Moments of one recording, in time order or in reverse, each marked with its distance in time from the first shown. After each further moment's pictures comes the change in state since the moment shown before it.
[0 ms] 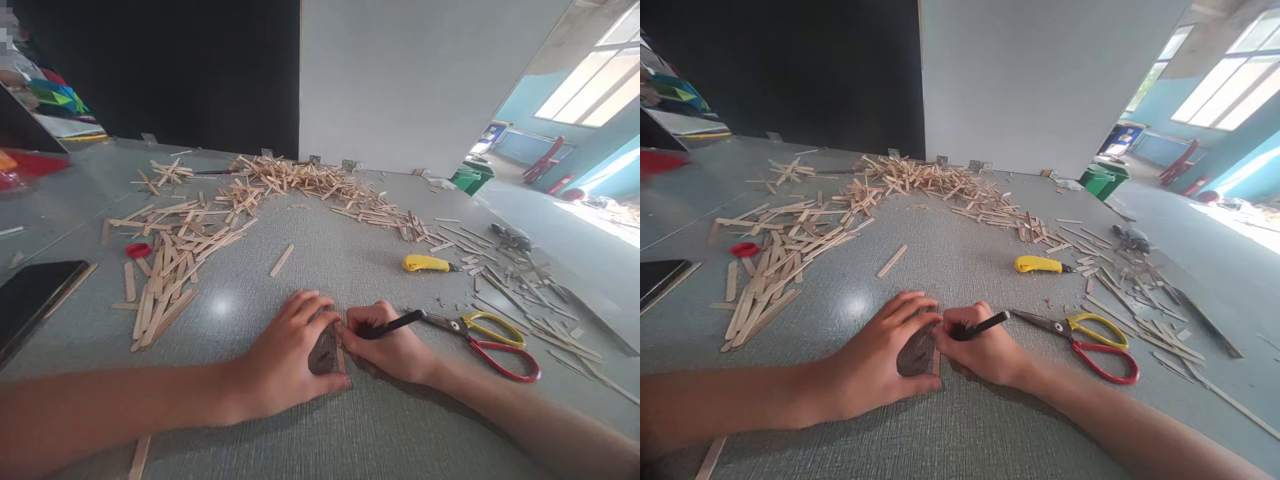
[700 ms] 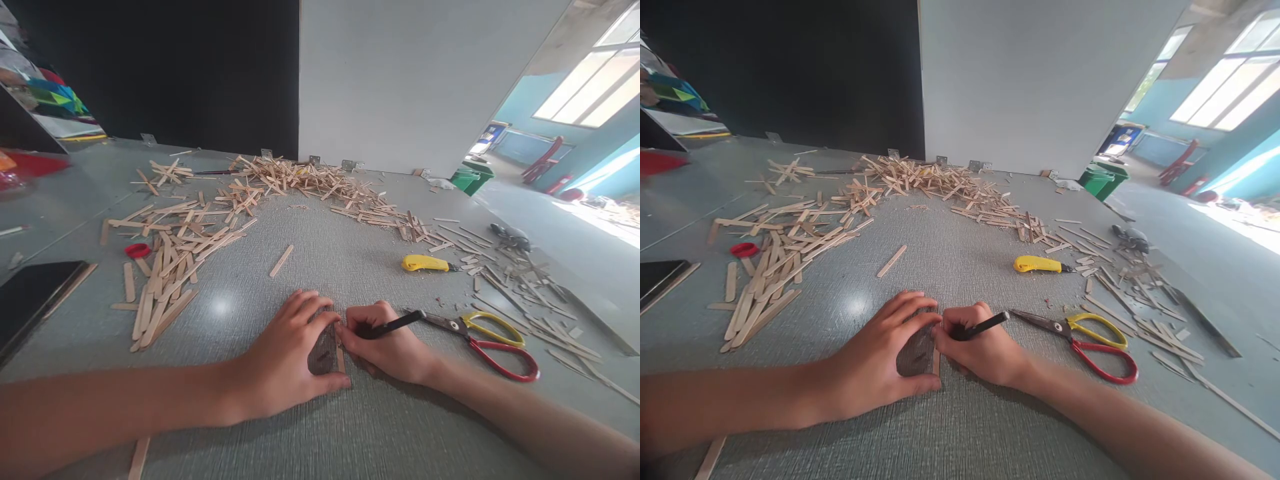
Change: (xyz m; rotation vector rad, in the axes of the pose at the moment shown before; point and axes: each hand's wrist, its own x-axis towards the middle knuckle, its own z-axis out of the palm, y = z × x) left_hand 0.002 -0.001 0.001 0.010 0.008 0.004; right_hand -0.001 0.002 0.000 -0.004 0.006 -0.013
